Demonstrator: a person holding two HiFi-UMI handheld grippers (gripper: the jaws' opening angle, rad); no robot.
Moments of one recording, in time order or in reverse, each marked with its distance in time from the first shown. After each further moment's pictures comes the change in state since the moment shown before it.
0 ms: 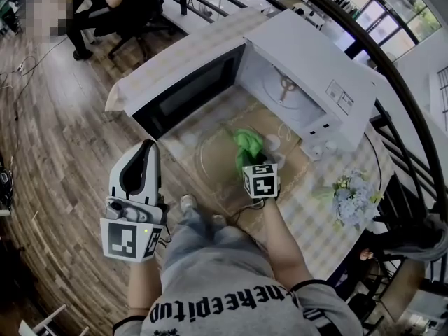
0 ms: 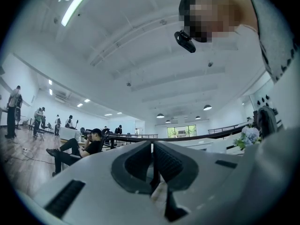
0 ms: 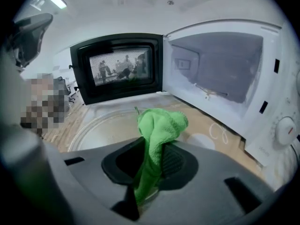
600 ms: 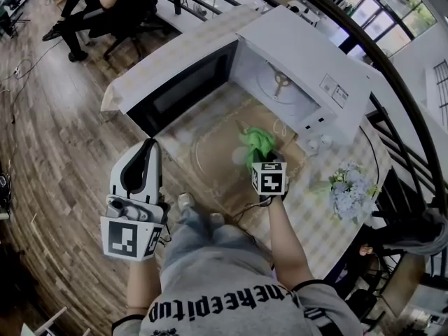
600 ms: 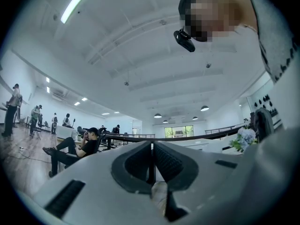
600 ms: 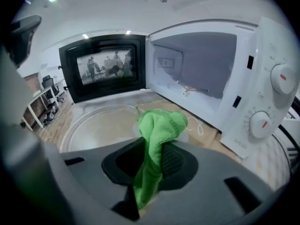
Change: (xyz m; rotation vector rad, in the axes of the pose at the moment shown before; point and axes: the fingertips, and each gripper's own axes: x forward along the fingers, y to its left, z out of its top) left arm -0.001 -0.014 -0.001 -0.012 0.000 -0.035; right arm -0.026 -0.043 -0.016 0.055 0.039 -0.114
